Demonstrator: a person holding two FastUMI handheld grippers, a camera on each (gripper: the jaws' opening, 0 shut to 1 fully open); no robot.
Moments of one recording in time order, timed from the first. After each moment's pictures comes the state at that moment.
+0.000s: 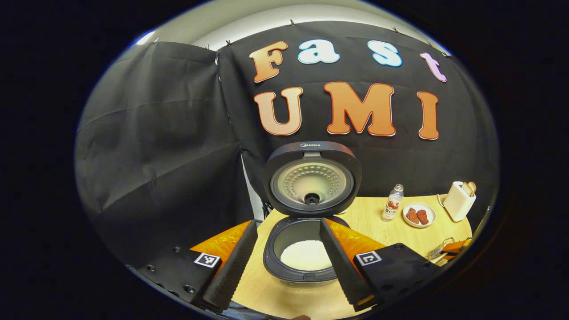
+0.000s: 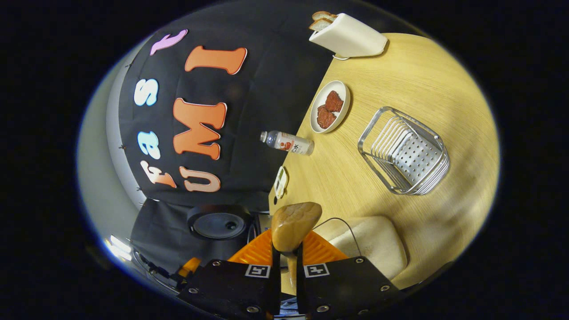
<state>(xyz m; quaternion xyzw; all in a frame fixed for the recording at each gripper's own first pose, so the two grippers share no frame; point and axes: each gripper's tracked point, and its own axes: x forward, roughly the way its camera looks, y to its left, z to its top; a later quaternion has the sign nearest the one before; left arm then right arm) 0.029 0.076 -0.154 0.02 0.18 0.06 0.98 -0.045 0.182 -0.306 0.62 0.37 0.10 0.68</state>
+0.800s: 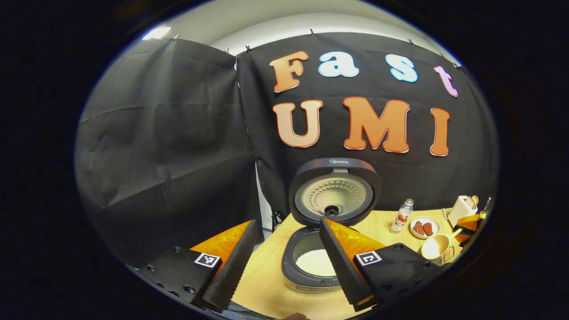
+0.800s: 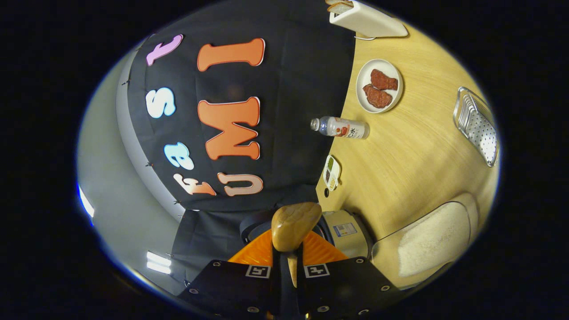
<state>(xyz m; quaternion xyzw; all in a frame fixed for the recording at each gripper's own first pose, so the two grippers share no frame) 0.015 0.143 -0.122 0.01 0.12 0.11 0.99 0.024 0.257 -0.203 0.68 0.35 0.18 0.61</state>
